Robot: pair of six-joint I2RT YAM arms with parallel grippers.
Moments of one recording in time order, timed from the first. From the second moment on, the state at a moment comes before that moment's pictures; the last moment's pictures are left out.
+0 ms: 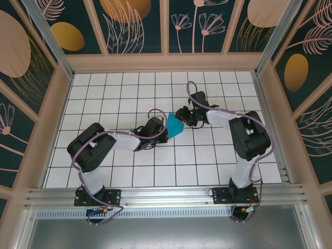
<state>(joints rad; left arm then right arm) -0.78 1.82 0.80 0.22 0.04 -0.77 0.45 1.84 1.08 -0.17 -0.40 0.80</state>
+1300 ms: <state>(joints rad) -0.78 1.82 0.78 0.26 0.07 -0.80 0.45 1.94 1.06 -0.09 -0.59 0.77</state>
